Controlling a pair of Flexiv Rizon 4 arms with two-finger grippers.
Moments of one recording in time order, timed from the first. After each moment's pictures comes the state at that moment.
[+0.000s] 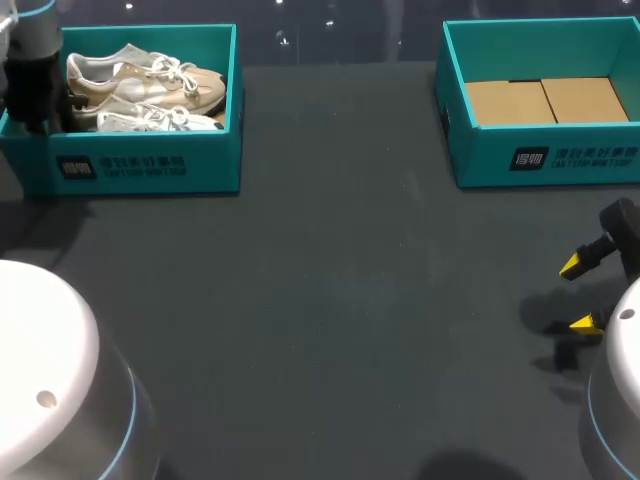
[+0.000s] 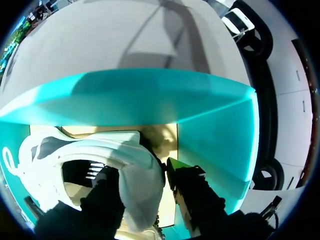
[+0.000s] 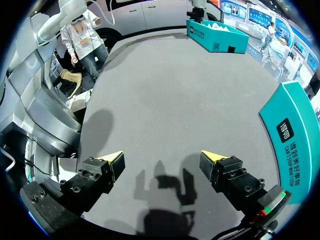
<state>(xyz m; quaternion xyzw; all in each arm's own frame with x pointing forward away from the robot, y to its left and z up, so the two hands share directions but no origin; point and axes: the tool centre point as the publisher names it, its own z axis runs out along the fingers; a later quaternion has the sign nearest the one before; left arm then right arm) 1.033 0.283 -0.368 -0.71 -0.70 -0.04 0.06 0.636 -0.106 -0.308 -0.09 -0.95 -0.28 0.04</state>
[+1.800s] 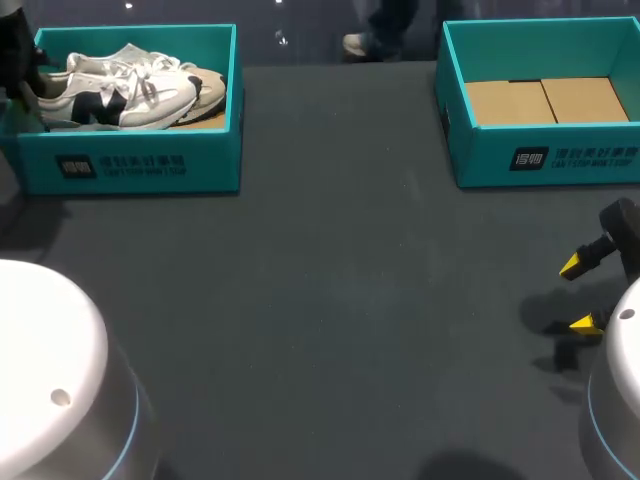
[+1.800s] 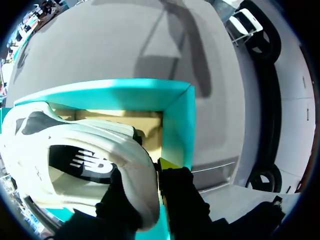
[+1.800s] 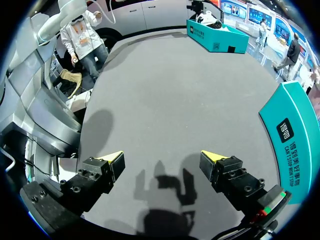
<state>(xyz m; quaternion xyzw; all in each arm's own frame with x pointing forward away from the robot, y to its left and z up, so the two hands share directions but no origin) 1.054 0.305 -0.305 -0.69 -0.72 -0.03 0.02 0.636 -0.106 -0.308 -0.09 -0.95 -0.28 0.04</state>
